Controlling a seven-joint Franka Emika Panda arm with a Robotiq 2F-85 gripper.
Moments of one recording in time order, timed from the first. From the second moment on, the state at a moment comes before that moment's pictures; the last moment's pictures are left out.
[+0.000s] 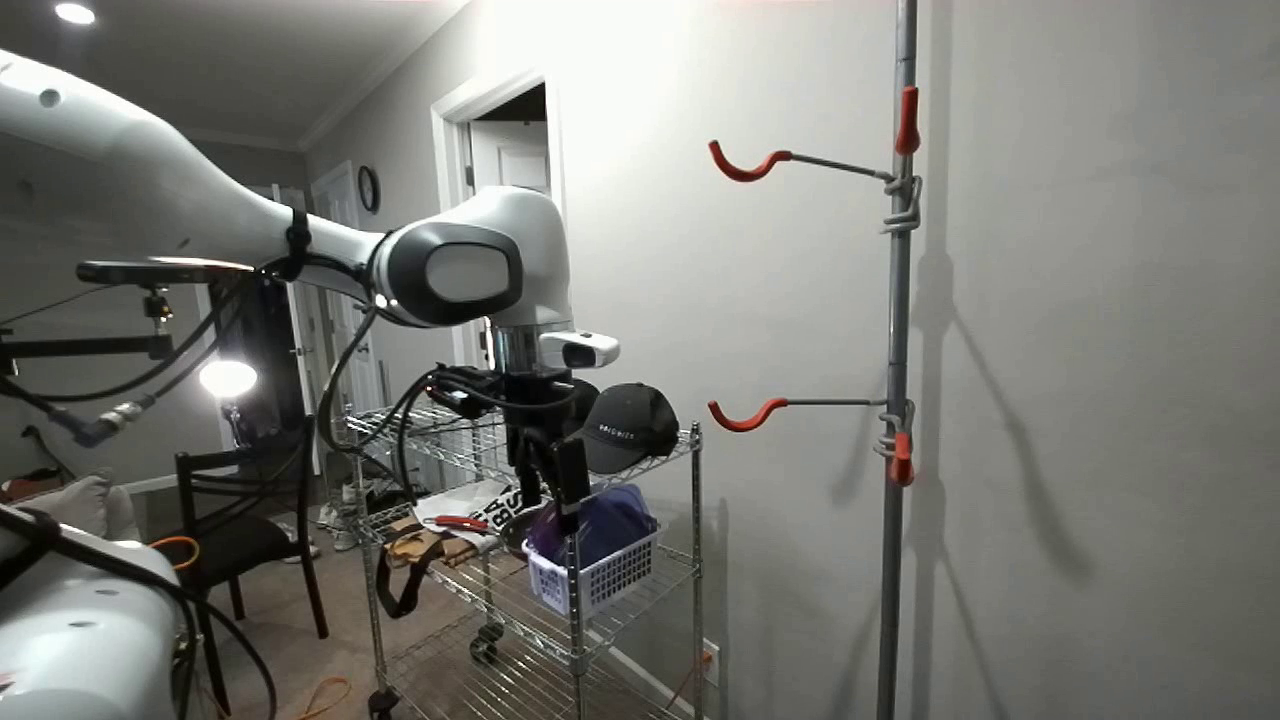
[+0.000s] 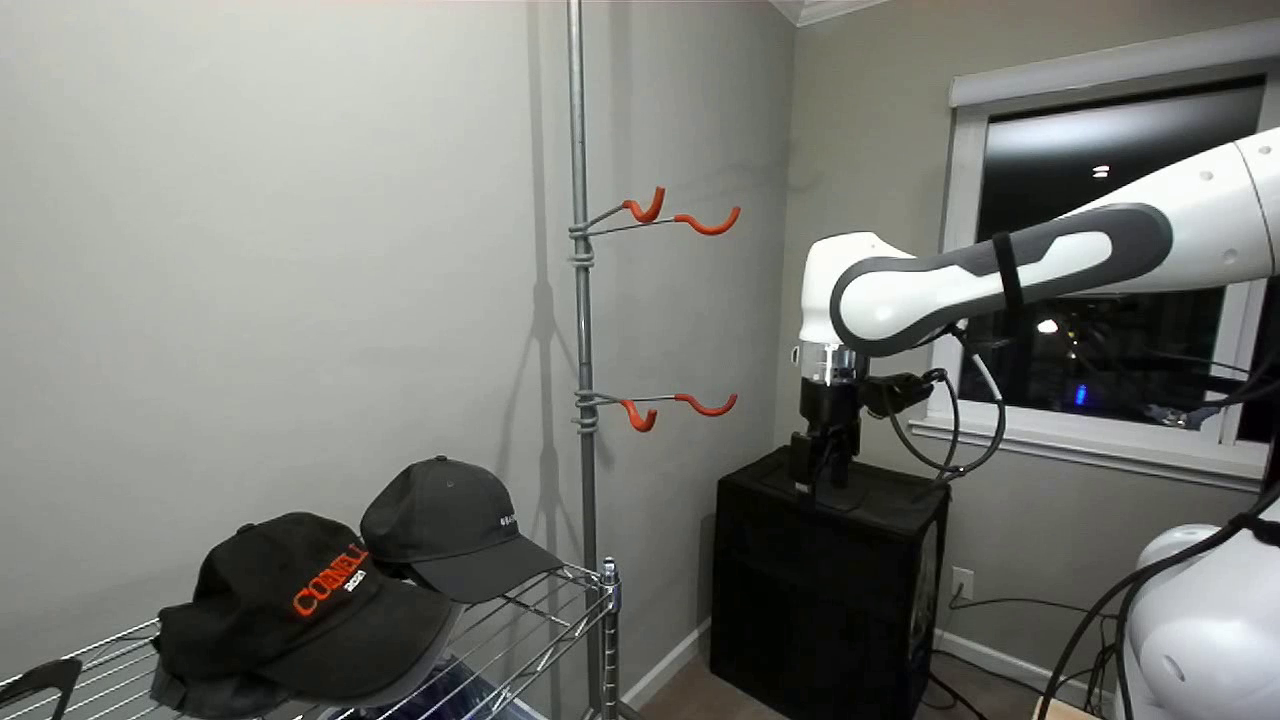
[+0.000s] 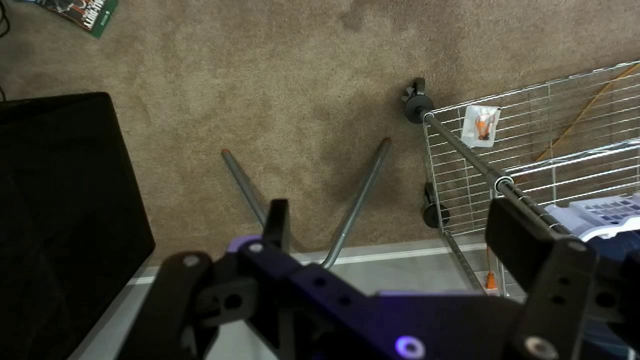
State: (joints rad) arm 0.00 -0.63 0.00 -2.52 -0.03 1.91 0.04
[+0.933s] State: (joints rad) arm 0.19 -0.62 0.13 -2.30 0.00 1.89 -0.01
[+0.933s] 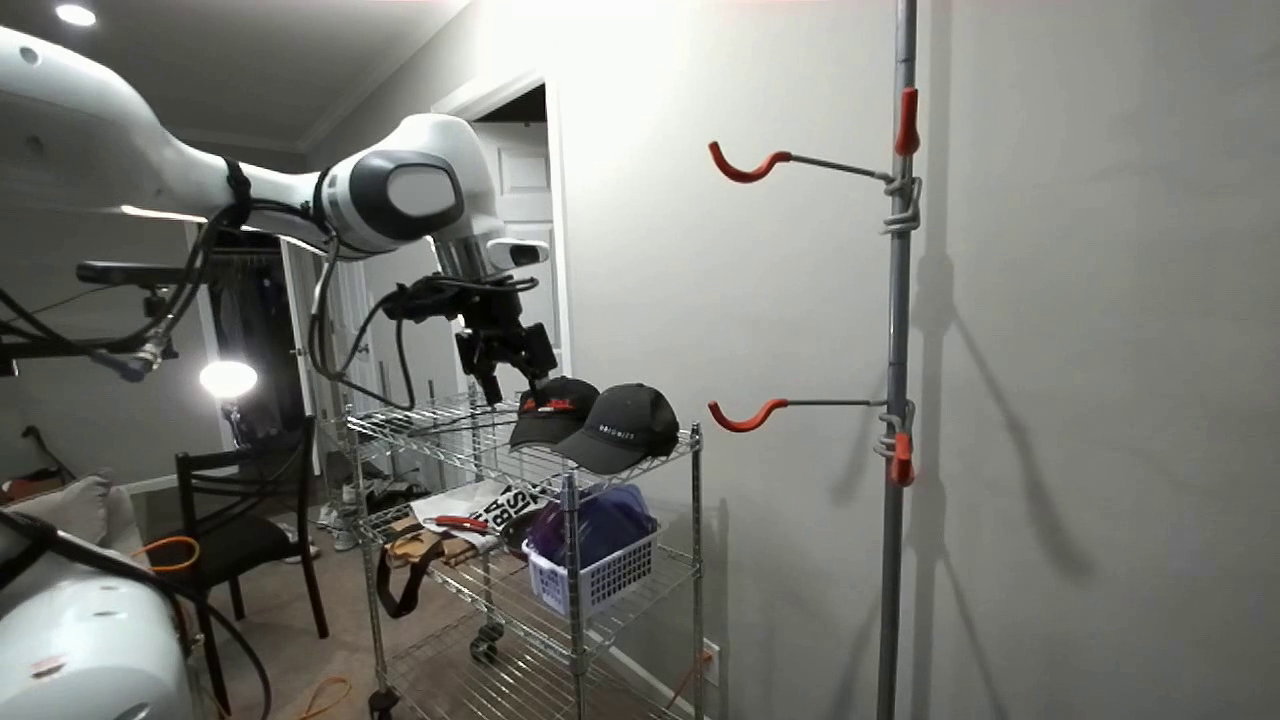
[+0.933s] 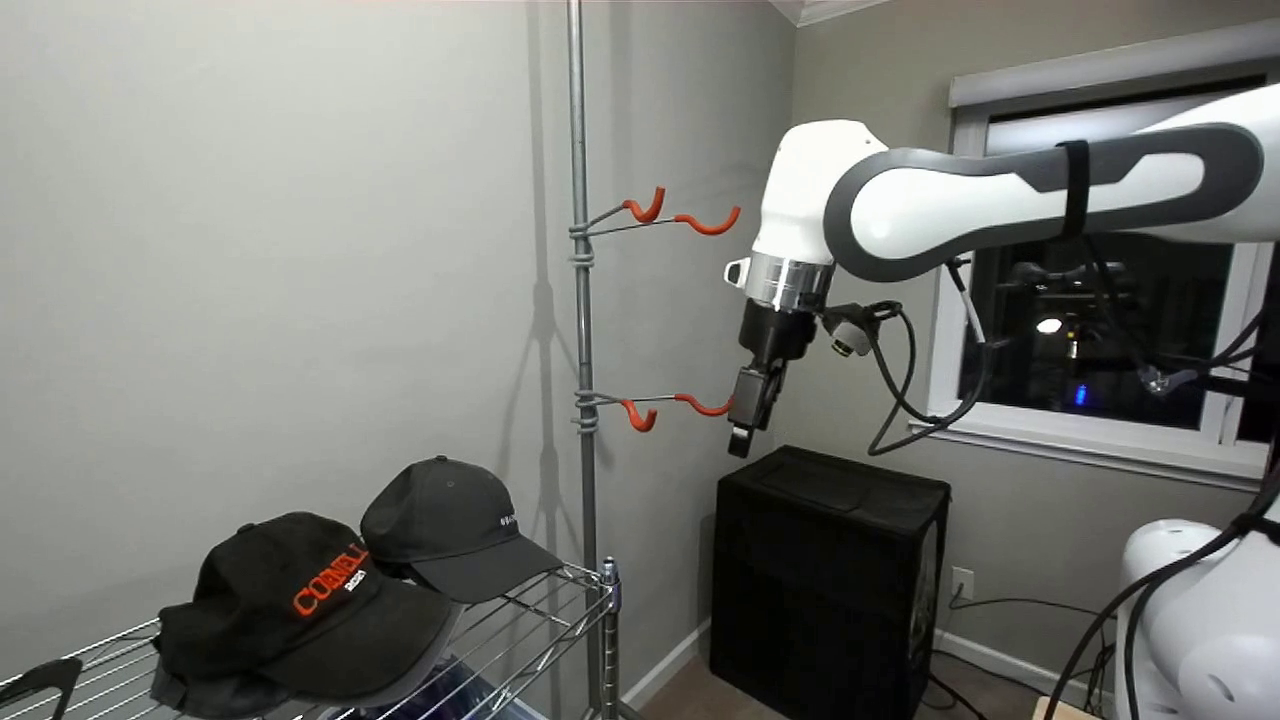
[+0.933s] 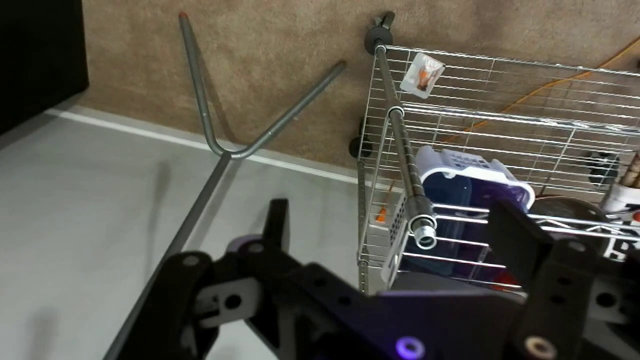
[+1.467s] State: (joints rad) arm 0.20 -0.30 0.25 -2.04 -0.02 2.02 -0.01
